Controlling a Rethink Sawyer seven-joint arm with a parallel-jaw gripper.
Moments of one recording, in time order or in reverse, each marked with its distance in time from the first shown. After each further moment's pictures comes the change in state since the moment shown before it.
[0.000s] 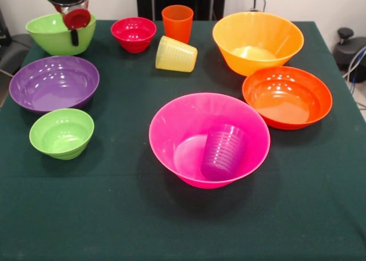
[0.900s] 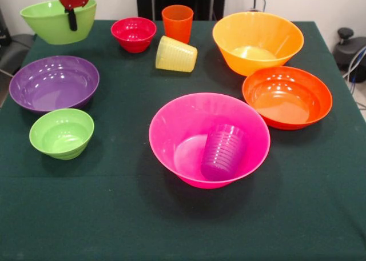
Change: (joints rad) arm 0.006 -0.146 0.069 -0.001 -0.001 0.150 0.000
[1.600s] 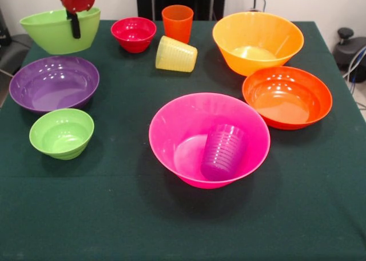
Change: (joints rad) arm 0.008 -0.012 0.065 -0.043 -0.005 0.002 0.000
